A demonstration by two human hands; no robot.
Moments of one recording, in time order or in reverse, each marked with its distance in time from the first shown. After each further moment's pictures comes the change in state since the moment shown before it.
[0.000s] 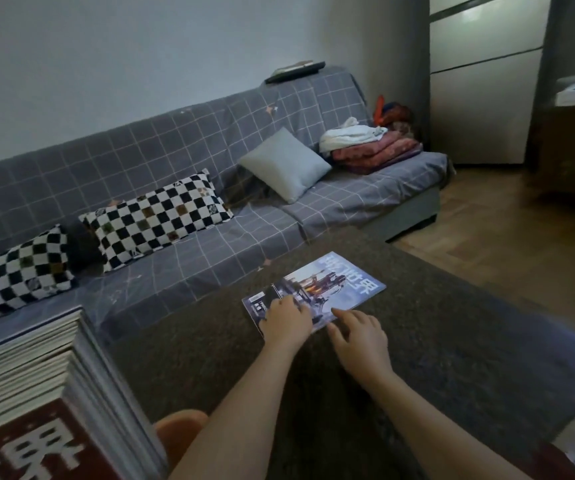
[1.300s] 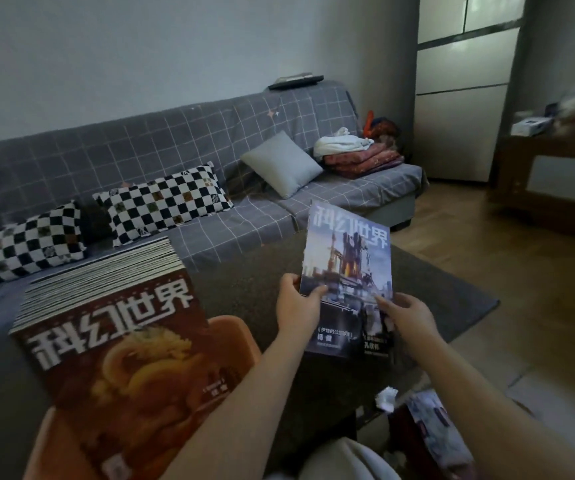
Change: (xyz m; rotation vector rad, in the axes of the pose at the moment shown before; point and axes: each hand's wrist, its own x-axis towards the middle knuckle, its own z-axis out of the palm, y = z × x) left_hand -0.198 0.012 -0.062 -0.850 0.063 0.051; right_hand -0.130 0.014 -0.112 0.620 0.058 0.446
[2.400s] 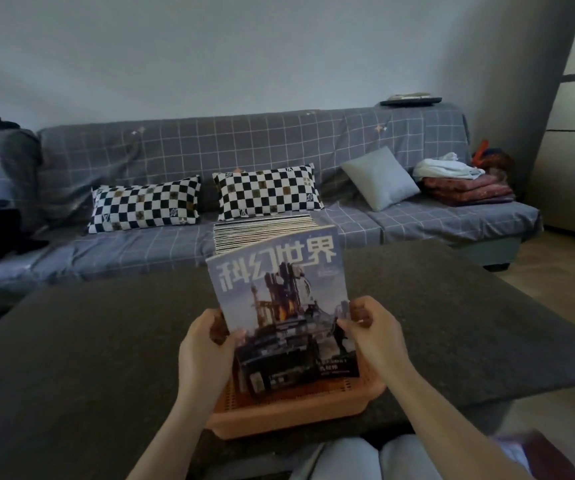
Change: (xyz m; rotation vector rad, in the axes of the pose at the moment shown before) left_hand -0.142 -0.061 -0.278 0.301 0.530 0.046; right_hand -0.154 -0.013 0.159 -0.329 -0.345 -0.590
